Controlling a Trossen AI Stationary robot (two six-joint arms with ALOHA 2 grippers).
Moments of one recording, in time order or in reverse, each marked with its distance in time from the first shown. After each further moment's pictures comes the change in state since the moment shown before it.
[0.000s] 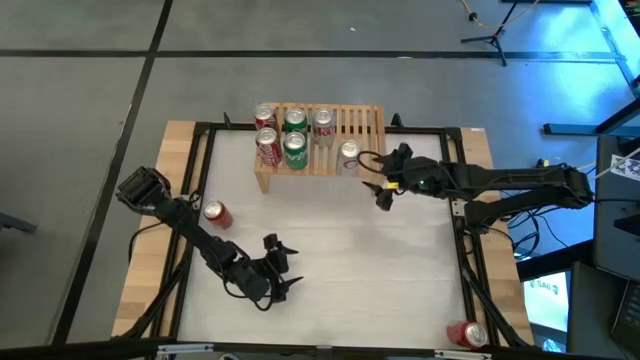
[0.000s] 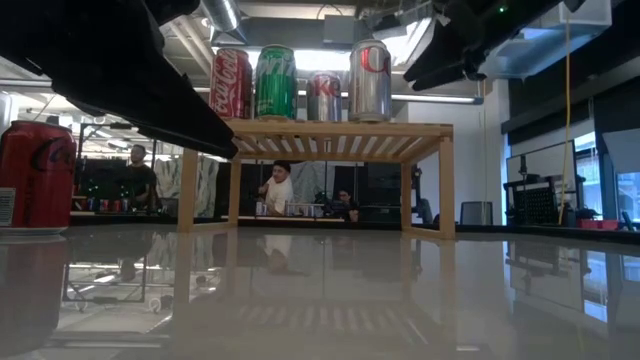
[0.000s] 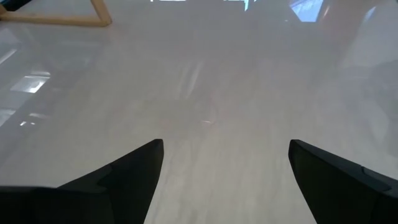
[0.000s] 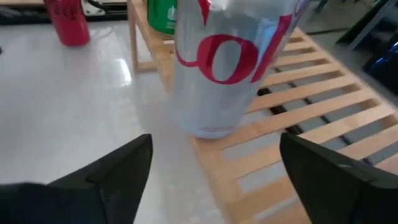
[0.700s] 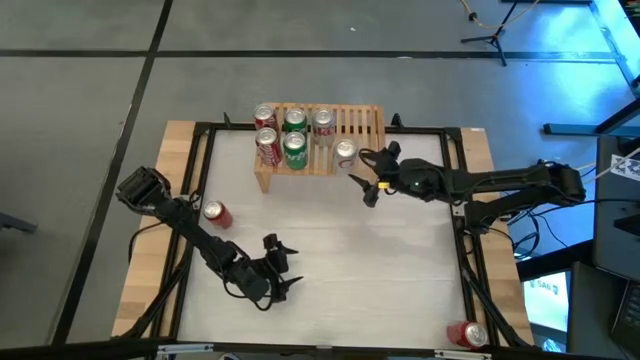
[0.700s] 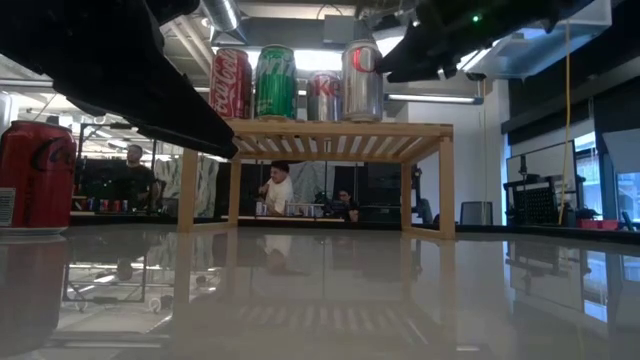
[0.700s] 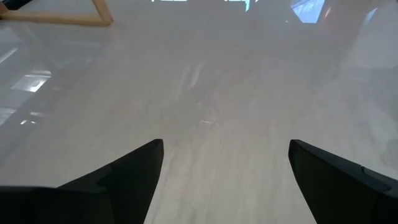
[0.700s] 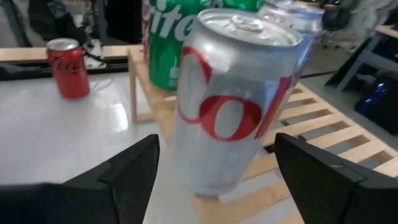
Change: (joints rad) left arm 0.000 0.000 0.000 -0.001 -0.004 -0.008; right arm 0.000 0.096 -0.075 0.392 0.037 -0.080
